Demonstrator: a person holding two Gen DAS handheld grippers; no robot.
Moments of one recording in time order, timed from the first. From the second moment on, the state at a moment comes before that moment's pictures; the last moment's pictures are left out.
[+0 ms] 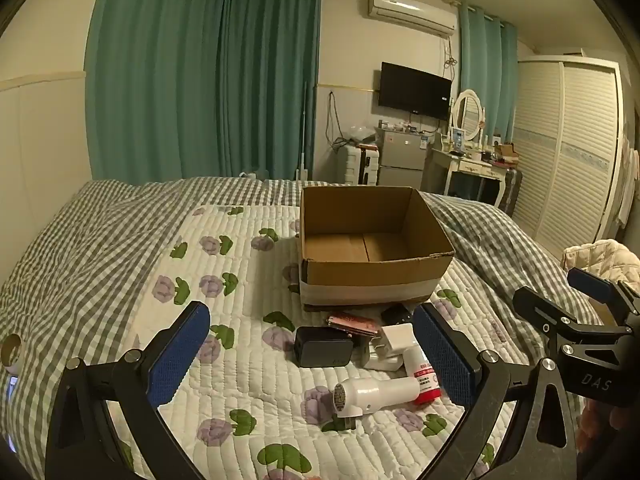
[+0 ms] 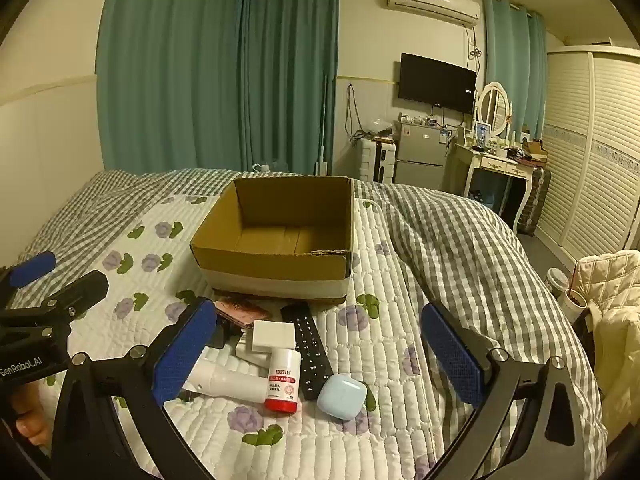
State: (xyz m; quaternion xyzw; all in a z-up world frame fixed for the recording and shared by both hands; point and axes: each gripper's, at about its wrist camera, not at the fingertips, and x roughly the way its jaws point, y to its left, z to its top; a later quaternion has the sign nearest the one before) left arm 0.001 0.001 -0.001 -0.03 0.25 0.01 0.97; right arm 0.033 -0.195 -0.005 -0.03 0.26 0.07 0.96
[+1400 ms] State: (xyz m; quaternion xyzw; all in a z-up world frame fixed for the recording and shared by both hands) left arm -0.001 0.002 0.002 -0.02 0.24 0.01 0.97; right arm 0.034 -0.190 -0.009 -0.03 0.27 0.07 0.96
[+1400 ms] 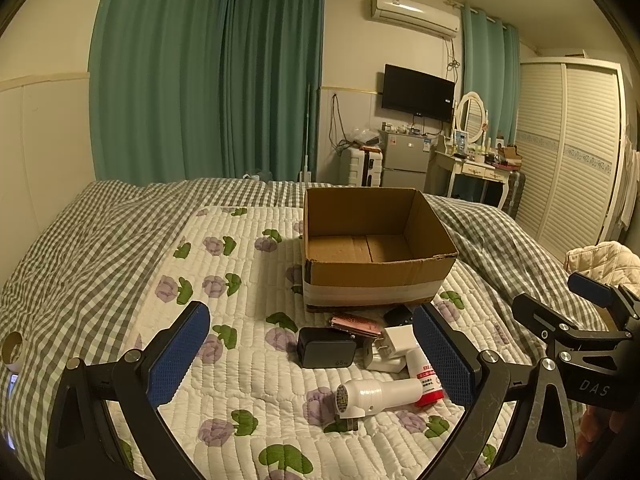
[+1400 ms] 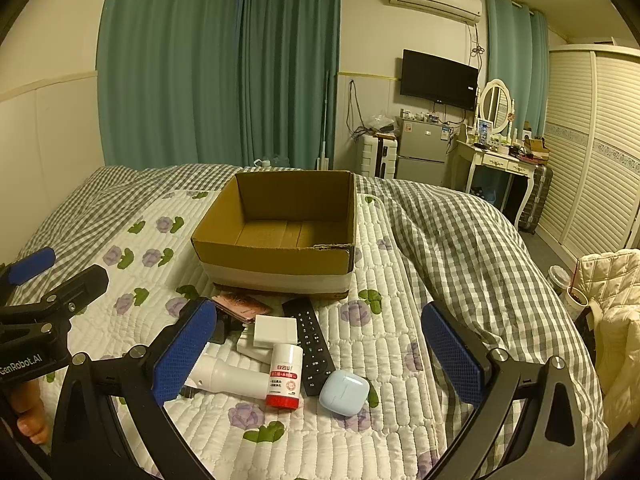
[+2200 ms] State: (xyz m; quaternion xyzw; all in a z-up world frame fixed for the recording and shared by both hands) left arm -0.002 0.004 -0.003 -0.03 0.24 0.01 0.97; right arm 0.034 -0.192 -0.011 -0.03 0.27 0.07 0.96
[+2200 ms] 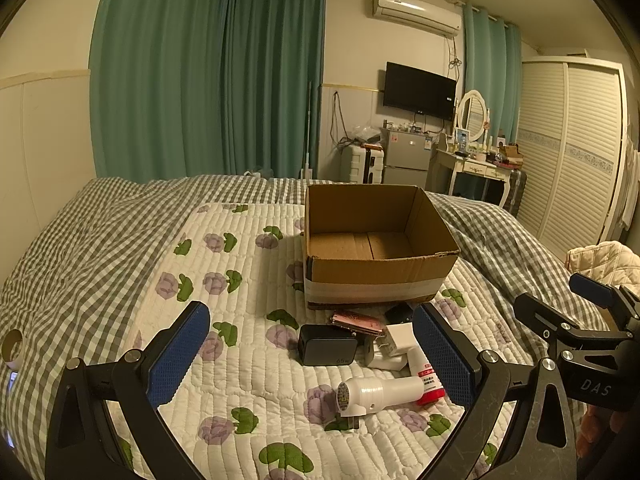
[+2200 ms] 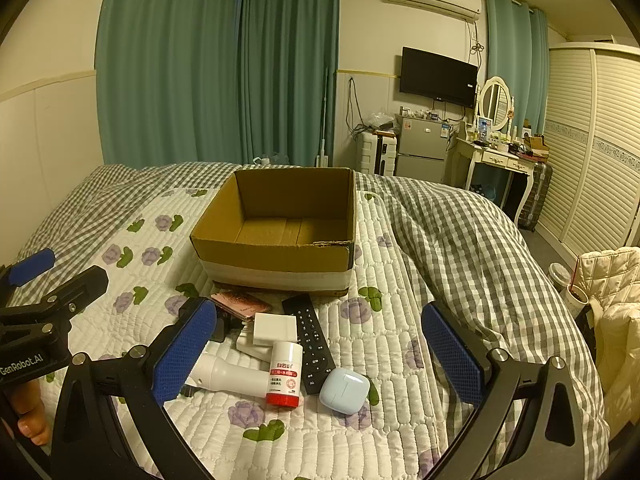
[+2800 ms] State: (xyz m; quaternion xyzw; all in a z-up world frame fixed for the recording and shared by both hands) left arm -0.002 0.003 -0.004 -0.03 0.24 0.01 0.97; right arm 0.035 -0.192 -0.012 -0.03 0.28 0.07 0.96
